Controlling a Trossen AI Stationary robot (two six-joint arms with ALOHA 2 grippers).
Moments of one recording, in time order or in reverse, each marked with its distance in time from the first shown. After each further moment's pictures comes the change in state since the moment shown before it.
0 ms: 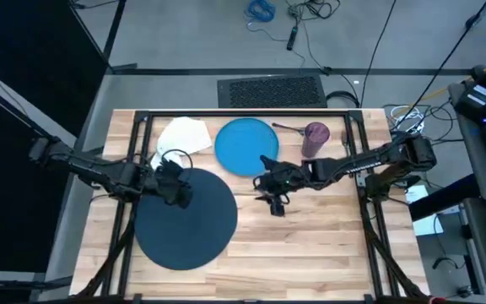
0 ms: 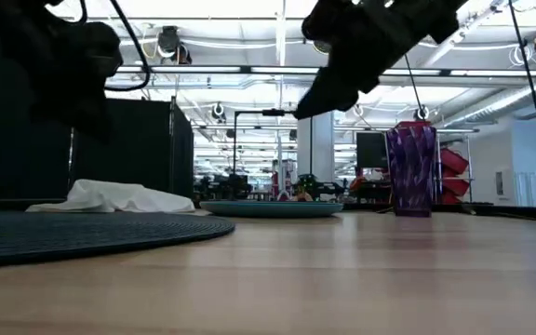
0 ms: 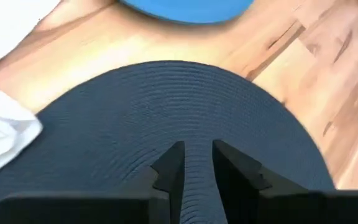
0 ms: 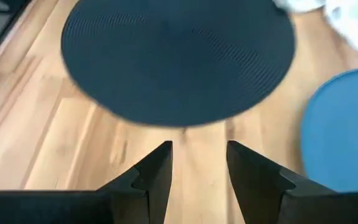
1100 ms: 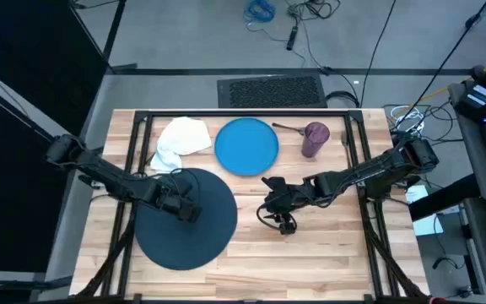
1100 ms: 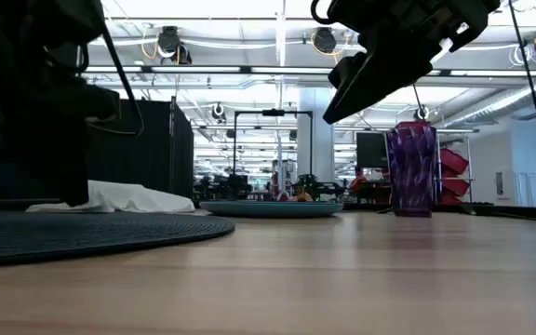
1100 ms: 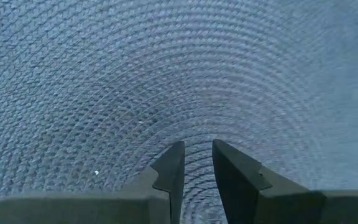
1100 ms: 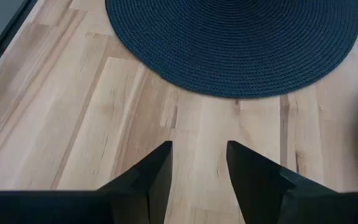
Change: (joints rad) left arm -0.110 0.374 0.001 0.055 0.094 -0.178; right arm 0.141 -0.001 0.000 -0.070 0.056 0.023
